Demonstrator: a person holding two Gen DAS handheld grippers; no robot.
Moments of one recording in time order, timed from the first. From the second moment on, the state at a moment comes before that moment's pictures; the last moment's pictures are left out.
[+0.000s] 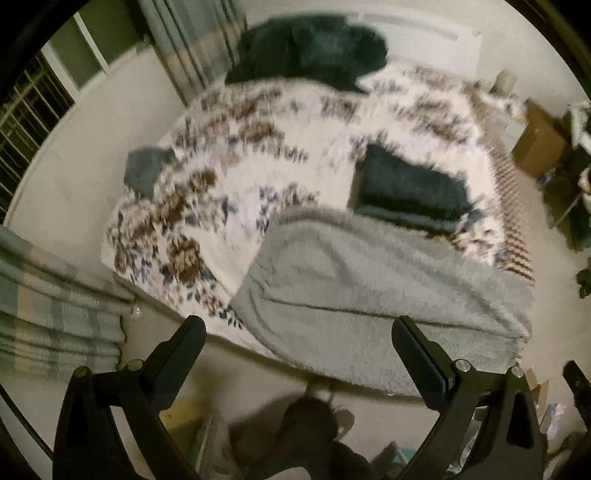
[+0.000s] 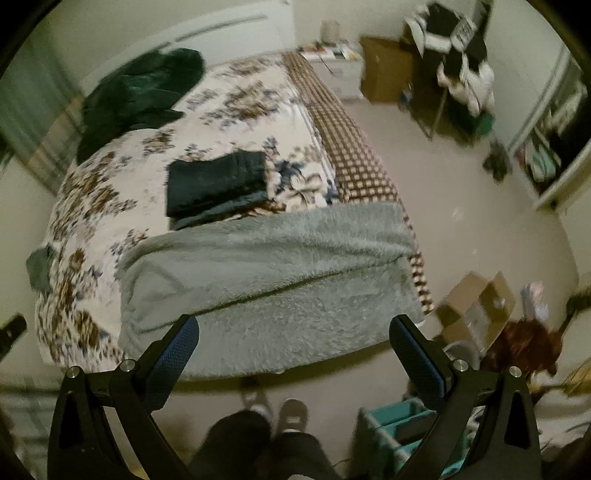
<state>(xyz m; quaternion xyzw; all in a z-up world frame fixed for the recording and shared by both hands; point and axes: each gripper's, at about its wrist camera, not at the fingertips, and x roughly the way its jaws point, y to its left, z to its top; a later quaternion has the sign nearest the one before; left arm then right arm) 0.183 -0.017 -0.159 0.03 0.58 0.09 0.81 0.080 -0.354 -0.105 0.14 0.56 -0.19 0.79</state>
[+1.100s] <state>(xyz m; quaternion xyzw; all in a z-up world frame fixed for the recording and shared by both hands) 0.502 -0.043 -0.562 -0.25 0.73 0.23 0.59 0.395 -0.526 -0.581 0.40 0.64 -0.37 0.54</state>
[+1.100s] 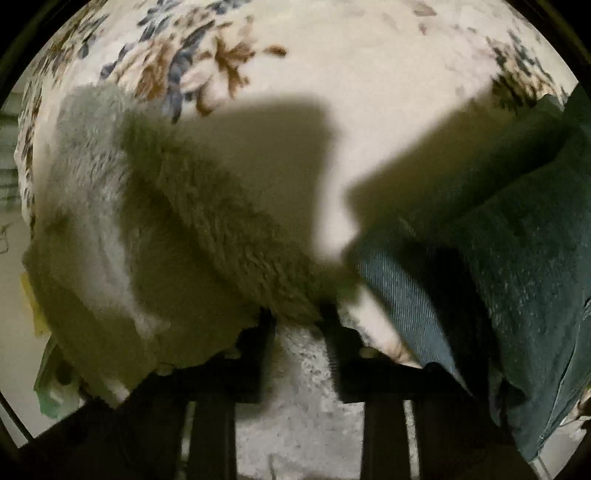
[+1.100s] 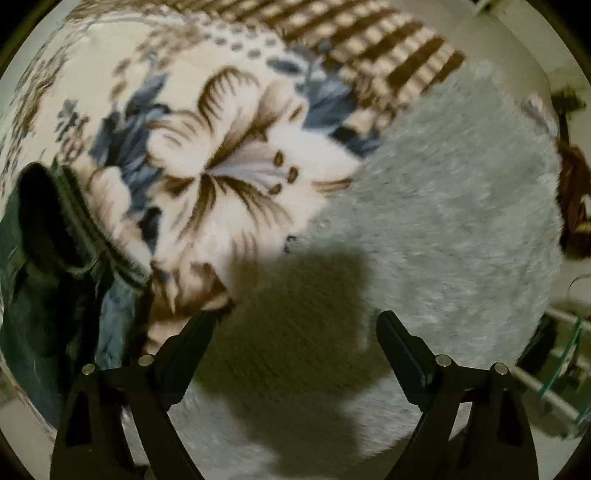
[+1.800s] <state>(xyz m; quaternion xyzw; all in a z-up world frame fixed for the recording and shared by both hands) 0.365 -0.012 -0.435 -0.25 0.64 0.12 0.72 0.297 -0.515 -0.509 0.42 0.60 -0.27 0.63</state>
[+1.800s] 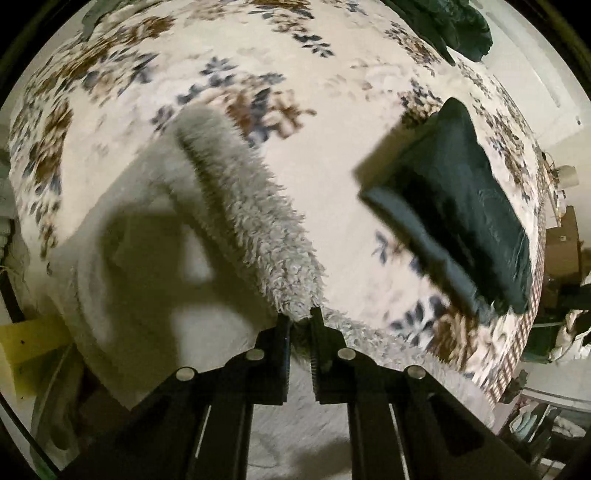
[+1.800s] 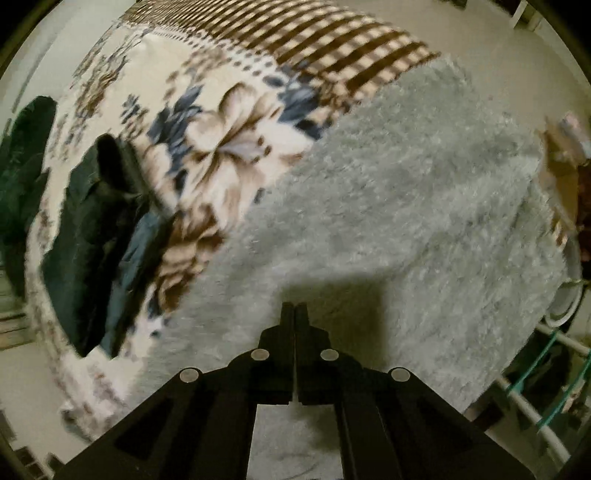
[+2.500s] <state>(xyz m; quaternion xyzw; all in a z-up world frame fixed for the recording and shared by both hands) 0.319 -0.003 -0.436 -0.25 0.61 0.08 0.74 0.275 -0.519 -0.517 0.36 0.60 -0.29 0.65</state>
